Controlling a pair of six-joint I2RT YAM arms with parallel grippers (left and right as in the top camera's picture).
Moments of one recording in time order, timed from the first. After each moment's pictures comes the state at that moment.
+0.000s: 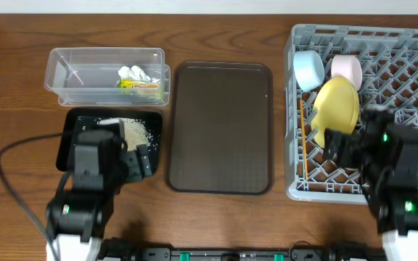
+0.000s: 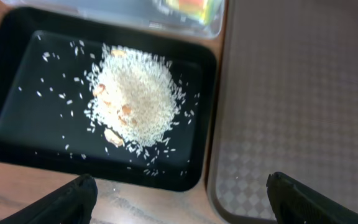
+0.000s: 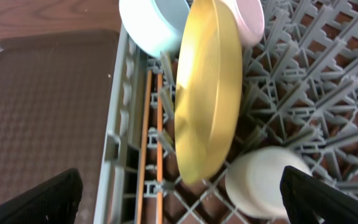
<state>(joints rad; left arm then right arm) -0.09 0.77 0.79 -0.89 -0.01 -0.25 -0.06 0.79 0.76 -0.68 -0.09 0.11</state>
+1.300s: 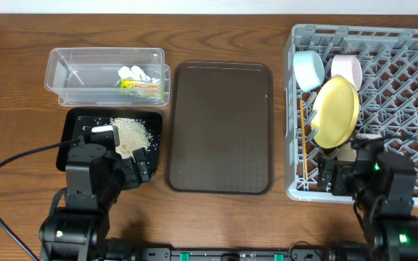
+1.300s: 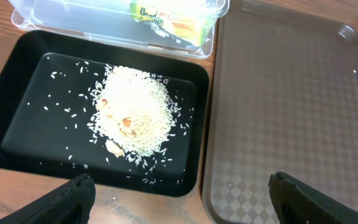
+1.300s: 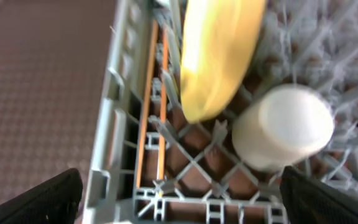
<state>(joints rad) -0.09 0.68 0.79 -0.89 -0.01 -0.25 -0.02 0.60 0.66 -0.80 -0.10 0.06</state>
